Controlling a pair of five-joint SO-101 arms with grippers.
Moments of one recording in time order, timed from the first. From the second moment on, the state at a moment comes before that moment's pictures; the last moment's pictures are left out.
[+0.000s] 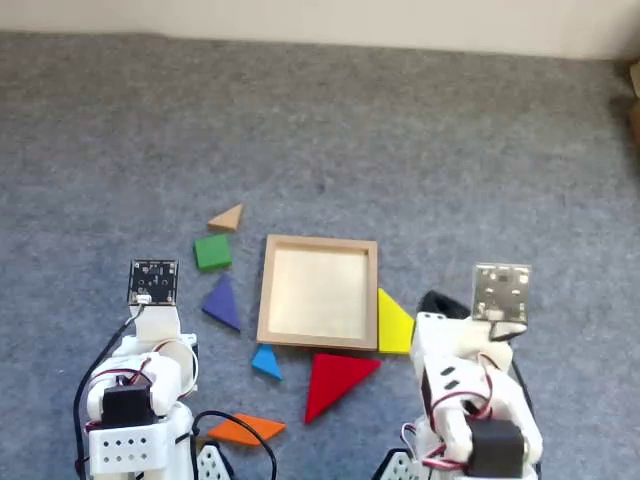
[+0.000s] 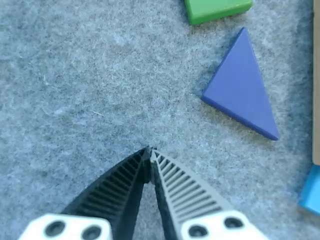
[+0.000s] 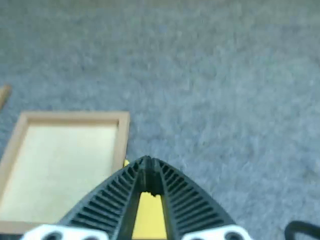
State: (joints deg) left arm -12.5 -101.5 96.0 75.3 0.5; right arm -5.8 -105.1 74.3 71.6 -0.5
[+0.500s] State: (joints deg) left arm -12.5 -101.5 96.0 75.3 0.5; right arm -8.5 -73.2 57.6 71.6 -0.5
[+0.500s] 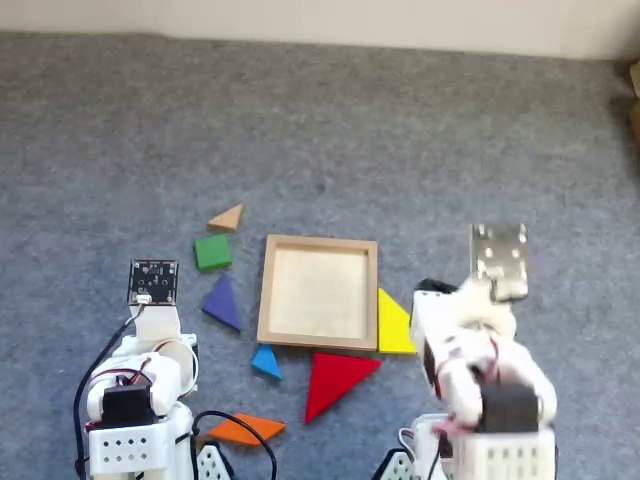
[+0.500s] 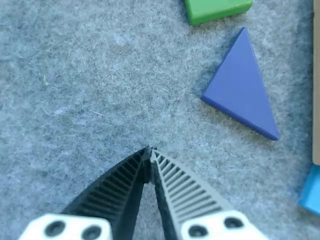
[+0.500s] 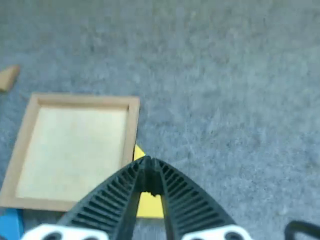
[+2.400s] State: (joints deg) left arm -12.5 -101.5 96.0 75.3 0.5; right arm -24.5 -11.2 48.3 64.8 24.3
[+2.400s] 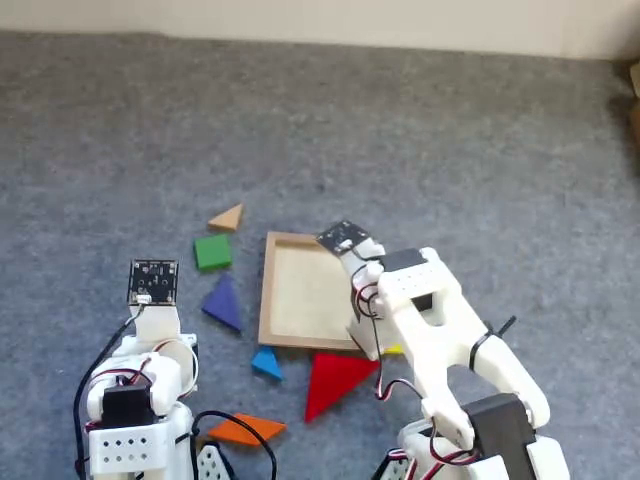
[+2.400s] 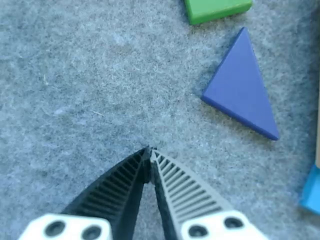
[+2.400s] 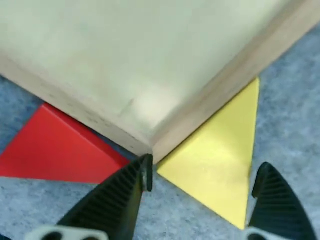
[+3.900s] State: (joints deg) left arm -12.5 -101.5 96.0 75.3 0.5; right arm -19.6 -10.1 48.6 65.2 31.2
